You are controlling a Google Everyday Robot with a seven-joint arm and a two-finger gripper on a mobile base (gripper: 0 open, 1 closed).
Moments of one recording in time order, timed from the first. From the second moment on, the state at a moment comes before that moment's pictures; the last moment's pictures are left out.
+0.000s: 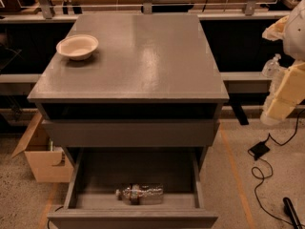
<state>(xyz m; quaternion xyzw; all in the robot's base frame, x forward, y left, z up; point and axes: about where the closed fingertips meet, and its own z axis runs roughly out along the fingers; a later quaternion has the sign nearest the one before) 0.438 -0.210 0.997 -0.60 0.77 -0.06 0.19</state>
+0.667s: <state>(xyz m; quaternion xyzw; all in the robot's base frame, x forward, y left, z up) 0.440 -0.205 0.967 -0.60 0.78 -0.04 0.16</state>
